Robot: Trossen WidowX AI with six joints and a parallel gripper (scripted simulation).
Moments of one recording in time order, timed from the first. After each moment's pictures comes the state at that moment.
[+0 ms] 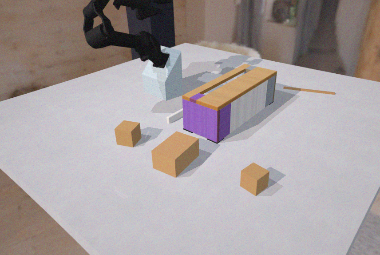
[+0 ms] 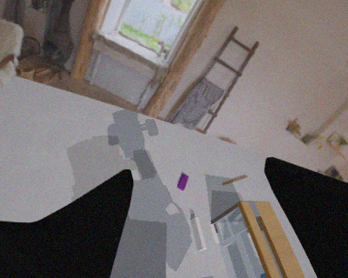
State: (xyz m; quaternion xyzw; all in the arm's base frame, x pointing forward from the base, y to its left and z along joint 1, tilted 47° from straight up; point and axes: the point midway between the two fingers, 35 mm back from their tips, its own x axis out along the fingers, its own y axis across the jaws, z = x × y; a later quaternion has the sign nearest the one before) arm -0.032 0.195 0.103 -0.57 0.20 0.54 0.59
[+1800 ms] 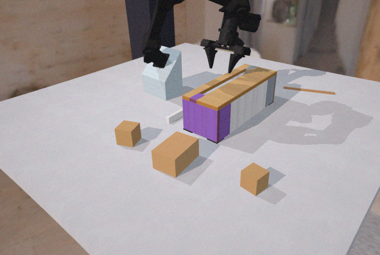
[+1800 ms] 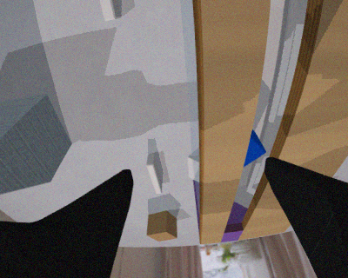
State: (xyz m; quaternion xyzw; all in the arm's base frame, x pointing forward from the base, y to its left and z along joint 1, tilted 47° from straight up) arm 0.283 0.038 -0.010 -0.66 0.72 0.15 0.16
